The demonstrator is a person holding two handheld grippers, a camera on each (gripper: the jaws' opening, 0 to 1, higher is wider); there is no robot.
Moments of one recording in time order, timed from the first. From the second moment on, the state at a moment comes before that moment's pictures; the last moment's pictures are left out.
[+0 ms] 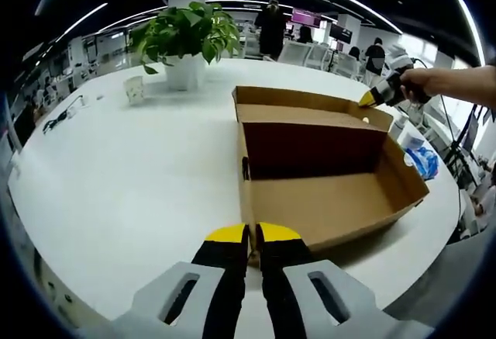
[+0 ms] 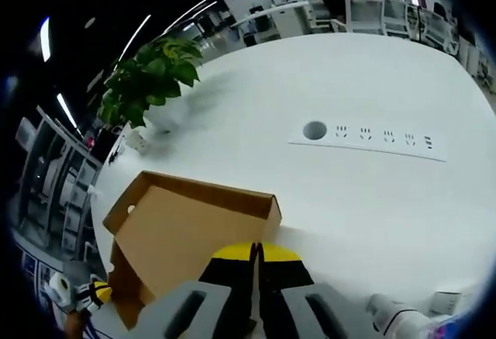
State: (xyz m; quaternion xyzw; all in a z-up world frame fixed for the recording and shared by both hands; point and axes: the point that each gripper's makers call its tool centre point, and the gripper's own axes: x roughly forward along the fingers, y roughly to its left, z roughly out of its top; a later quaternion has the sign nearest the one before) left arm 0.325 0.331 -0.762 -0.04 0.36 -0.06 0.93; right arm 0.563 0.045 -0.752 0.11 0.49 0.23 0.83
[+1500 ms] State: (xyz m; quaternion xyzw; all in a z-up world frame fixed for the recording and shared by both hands) left arm 0.327 0.330 -0.761 -0.05 0.36 -0.05 0.93; right arm 0.535 0.045 -0.680 0.06 0.40 0.29 0.87
